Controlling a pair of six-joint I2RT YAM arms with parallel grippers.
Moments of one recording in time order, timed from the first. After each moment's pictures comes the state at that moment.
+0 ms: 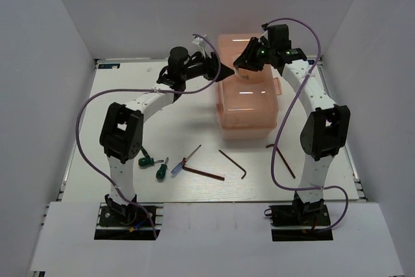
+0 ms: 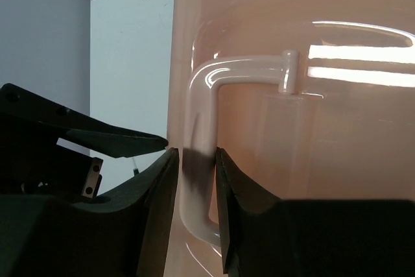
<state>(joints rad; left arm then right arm) -0.46 1.99 1.53 0.44 0.66 -0.48 0.28 1.95 1.90 -0.55 -0.42 0.61</state>
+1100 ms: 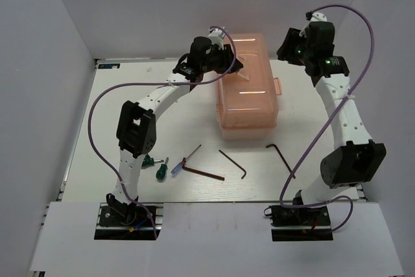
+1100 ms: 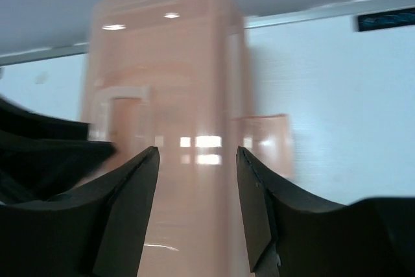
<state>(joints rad) -0.57 2.16 1.94 -0.01 0.37 -0.46 0.16 1.61 1.76 -0.56 -0.07 0.30</state>
